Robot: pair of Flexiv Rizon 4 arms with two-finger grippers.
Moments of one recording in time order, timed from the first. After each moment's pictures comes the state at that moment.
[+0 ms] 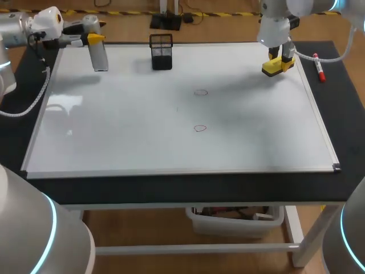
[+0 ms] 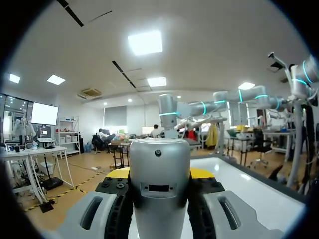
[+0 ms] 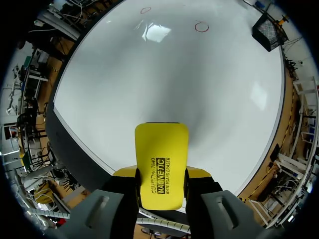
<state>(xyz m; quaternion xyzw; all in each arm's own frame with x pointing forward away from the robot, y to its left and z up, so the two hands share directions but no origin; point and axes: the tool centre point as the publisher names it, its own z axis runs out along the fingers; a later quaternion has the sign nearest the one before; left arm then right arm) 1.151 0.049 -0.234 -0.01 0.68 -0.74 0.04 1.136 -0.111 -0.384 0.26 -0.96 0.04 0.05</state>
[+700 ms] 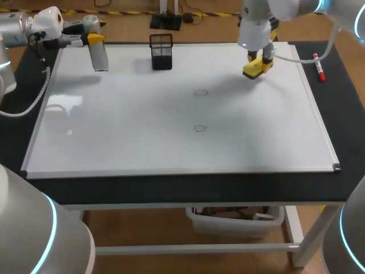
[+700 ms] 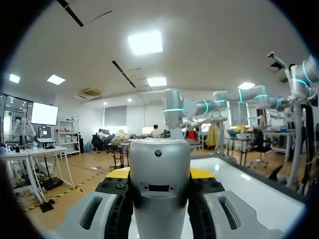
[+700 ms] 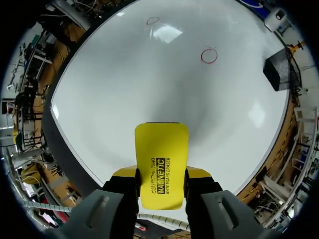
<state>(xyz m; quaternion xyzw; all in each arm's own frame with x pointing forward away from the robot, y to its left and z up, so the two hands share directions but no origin) 1.151 0.049 -0.233 -0.01 0.68 -0.74 0.04 1.121 -0.028 -0.378 0.36 -0.93 0.04 0.03</state>
